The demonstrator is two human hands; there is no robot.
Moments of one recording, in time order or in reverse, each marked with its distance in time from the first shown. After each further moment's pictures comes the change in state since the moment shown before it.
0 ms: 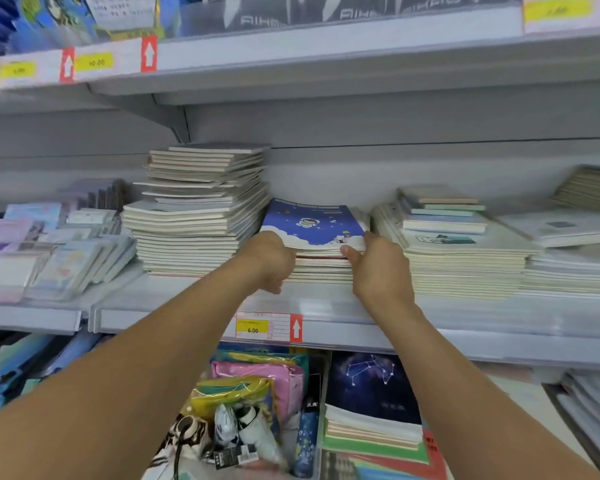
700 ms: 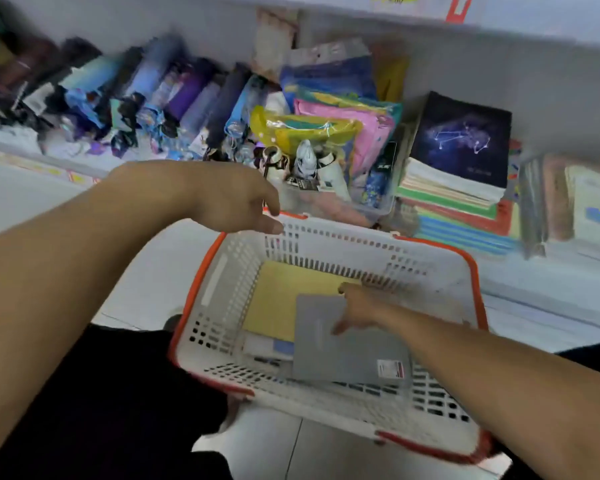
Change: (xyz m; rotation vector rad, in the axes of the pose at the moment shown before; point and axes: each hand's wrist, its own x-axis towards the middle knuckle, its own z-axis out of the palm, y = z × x) left_hand -0.190 -0.237 -0.036 0.751 -0.841 0.093; right_hand -0.354 0.146 0.205 -0.441 -1.433 -0.049
